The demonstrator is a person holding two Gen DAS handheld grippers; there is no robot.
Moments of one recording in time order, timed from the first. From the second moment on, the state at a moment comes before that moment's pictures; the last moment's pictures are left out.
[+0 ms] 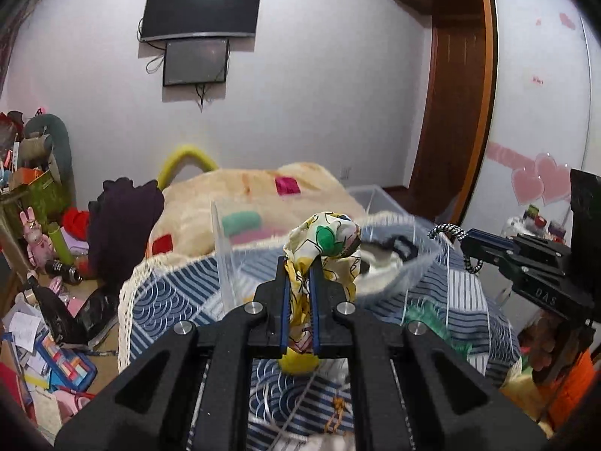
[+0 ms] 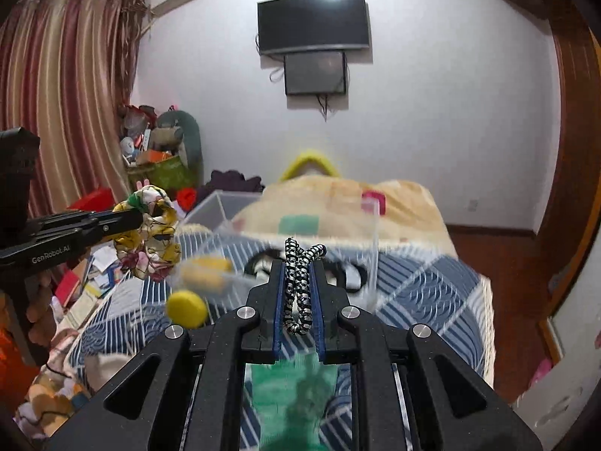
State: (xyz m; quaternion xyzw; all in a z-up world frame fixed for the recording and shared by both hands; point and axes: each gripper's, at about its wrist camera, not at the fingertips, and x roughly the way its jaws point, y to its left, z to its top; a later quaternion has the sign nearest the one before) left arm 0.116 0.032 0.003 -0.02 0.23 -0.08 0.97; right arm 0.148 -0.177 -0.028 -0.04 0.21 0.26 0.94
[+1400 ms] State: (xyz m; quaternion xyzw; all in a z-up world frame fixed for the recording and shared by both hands) left arm 0.161 0.019 -0.024 0.00 0.29 -0.06 0.95; right arm 0.182 -0.149 -0.034 -0.09 0.24 0.25 0.94
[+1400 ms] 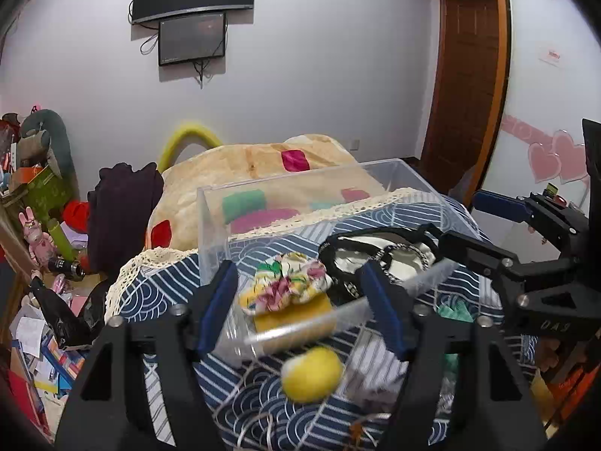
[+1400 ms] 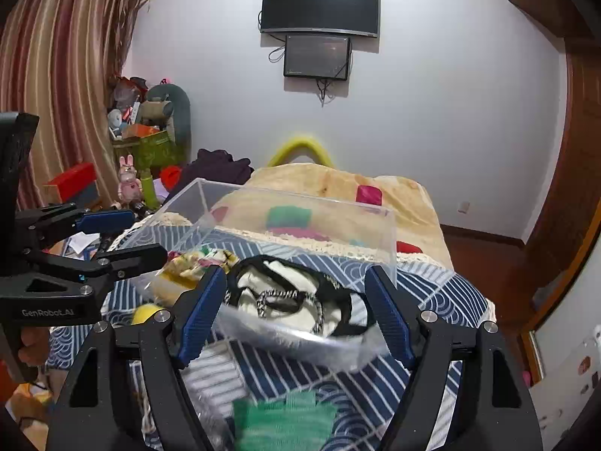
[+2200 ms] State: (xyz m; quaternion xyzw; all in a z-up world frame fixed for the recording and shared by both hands) left arm 0.149 0.020 -0.103 -0.02 0.39 -0.08 0.92; right arm 0.161 -0.176 -0.117 -0.09 0.36 0.27 0.89
